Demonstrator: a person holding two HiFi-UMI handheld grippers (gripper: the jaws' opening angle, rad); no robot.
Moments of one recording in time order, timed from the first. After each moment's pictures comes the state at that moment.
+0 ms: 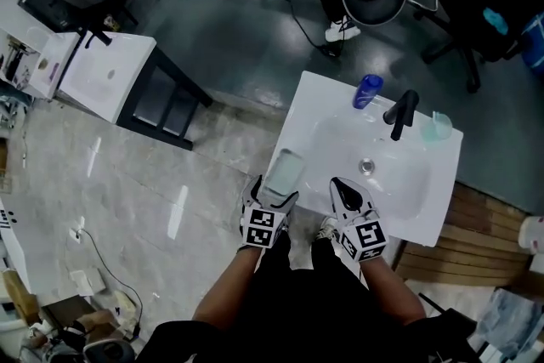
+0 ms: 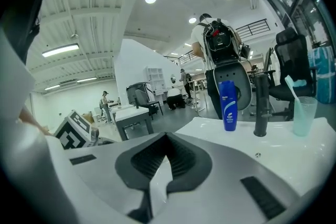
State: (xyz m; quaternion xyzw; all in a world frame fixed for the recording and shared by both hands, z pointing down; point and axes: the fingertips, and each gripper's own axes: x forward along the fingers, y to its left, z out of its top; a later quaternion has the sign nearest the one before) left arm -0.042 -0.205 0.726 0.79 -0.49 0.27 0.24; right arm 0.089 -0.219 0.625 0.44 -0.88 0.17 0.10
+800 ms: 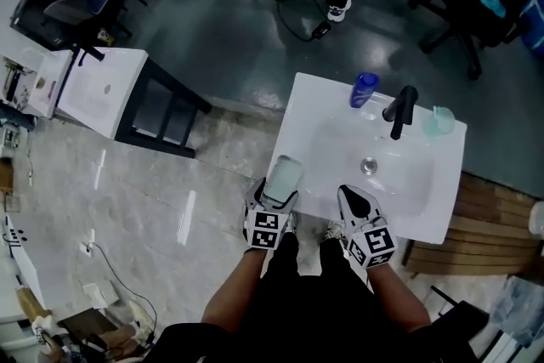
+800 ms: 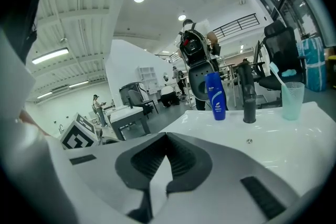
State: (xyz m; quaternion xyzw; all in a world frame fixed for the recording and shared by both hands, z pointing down) left arm -0.041 -0.217 0.743 0.79 -0.49 0.31 0.22; right arm 0.113 -0.213 0.645 0.46 -0.86 0.21 0.09
